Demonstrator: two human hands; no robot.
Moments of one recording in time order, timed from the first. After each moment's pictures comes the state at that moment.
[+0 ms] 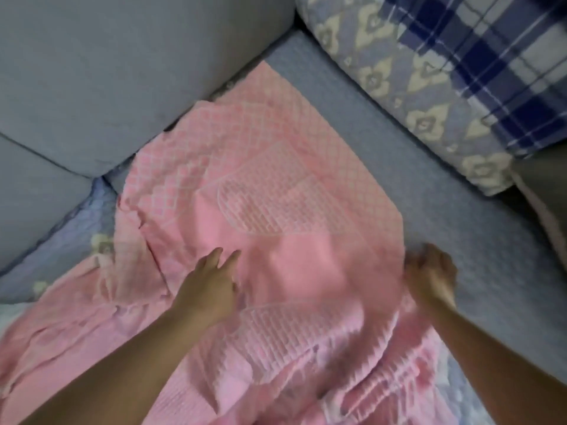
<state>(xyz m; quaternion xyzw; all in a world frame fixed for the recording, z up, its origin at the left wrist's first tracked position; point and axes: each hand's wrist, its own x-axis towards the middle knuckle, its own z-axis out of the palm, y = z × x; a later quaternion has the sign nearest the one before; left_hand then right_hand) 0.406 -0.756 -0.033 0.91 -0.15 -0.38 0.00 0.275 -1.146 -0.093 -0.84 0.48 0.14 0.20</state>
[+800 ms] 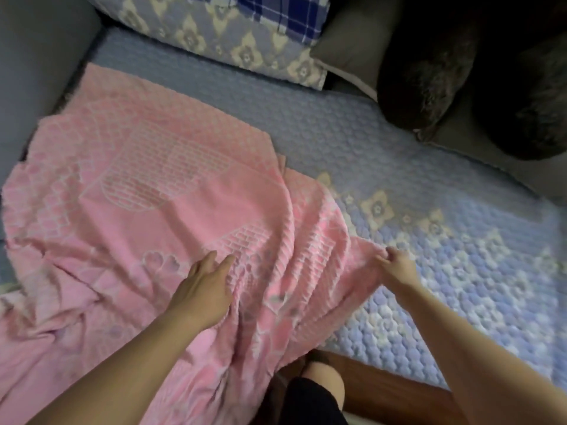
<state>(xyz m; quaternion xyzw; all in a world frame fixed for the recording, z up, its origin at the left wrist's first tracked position) 0.243 -0.816 -0.011 0.83 -0.37 -0.41 -0.04 -0.035 -1.088 -0.055 -0.66 0.65 0.02 0.38</state>
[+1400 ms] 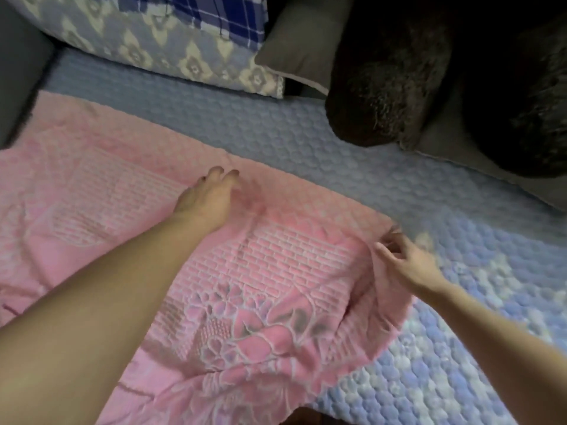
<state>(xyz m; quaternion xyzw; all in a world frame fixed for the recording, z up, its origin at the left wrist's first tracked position) 0.298 -1.077 -0.029 0.86 -0.45 -0.23 -0.05 -0.069 -1.240 -0.059 -0.74 0.53 0.10 0.40</state>
